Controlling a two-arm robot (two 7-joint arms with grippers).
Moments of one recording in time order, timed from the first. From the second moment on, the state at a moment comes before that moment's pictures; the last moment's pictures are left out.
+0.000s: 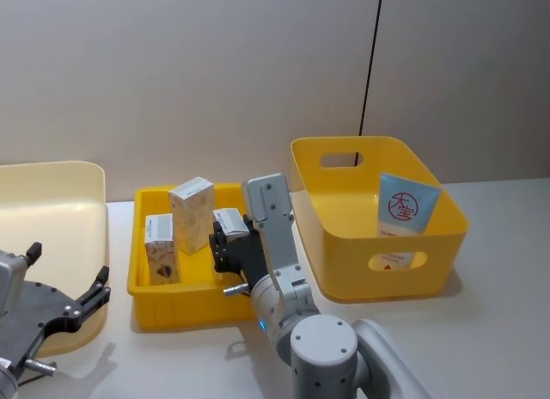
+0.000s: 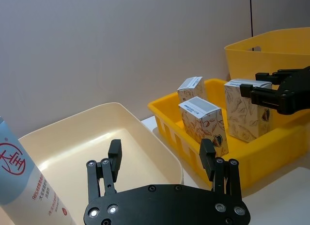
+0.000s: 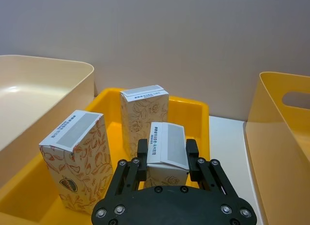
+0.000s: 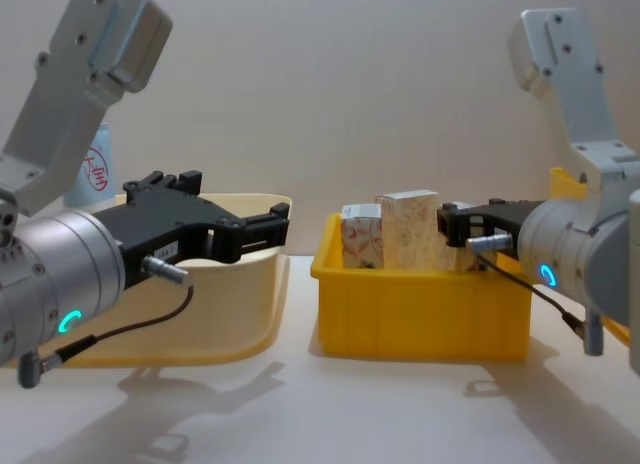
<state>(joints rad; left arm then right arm) -0.24 0.38 0.45 -1.63 -0.20 0.01 -0.01 0.33 0.00 -0.31 -1.40 0.01 0.25 -0.15</state>
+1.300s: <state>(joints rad) -0.24 0.38 0.45 -1.63 -0.20 0.01 -0.01 0.32 0.04 -0.27 -1.47 0.02 -0.01 -0.07</state>
